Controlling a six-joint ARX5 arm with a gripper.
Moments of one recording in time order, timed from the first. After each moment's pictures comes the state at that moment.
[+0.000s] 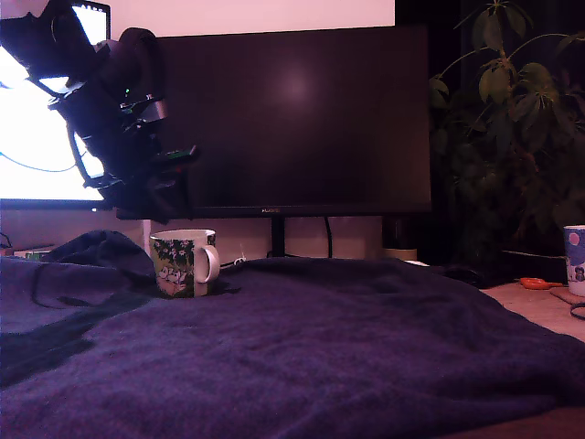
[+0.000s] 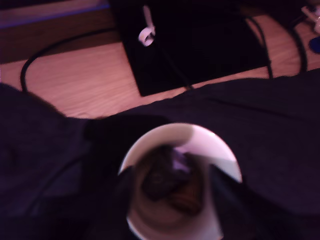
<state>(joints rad) -0.23 1.96 1.52 -0.30 0.24 0.00</state>
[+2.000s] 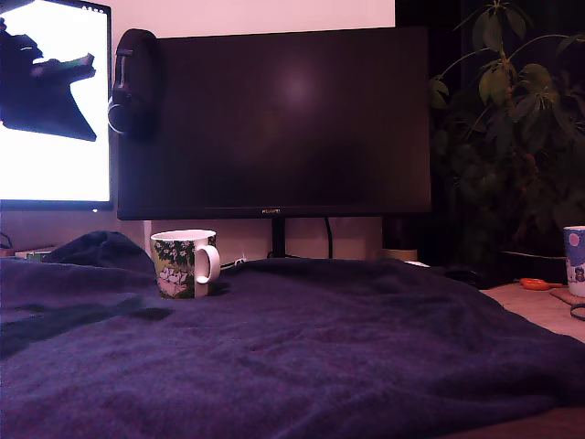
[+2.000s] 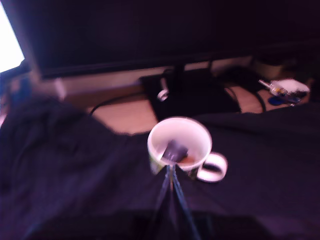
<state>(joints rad) -0.11 1.27 0.74 0.18 0.26 -0.03</state>
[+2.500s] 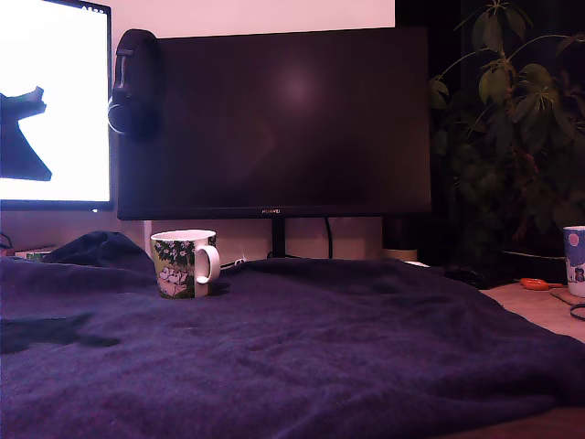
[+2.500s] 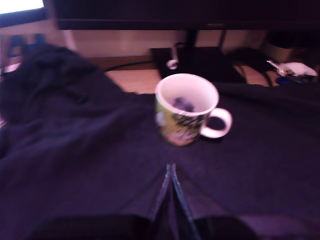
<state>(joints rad) -0.06 1.10 0.45 0.30 0.26 -0.08</state>
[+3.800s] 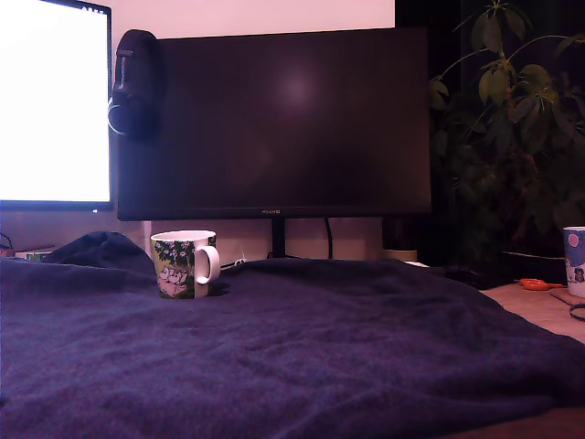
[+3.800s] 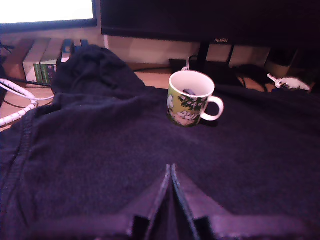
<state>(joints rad) -0.05 0.32 0.28 -0.22 0.20 -0.15</state>
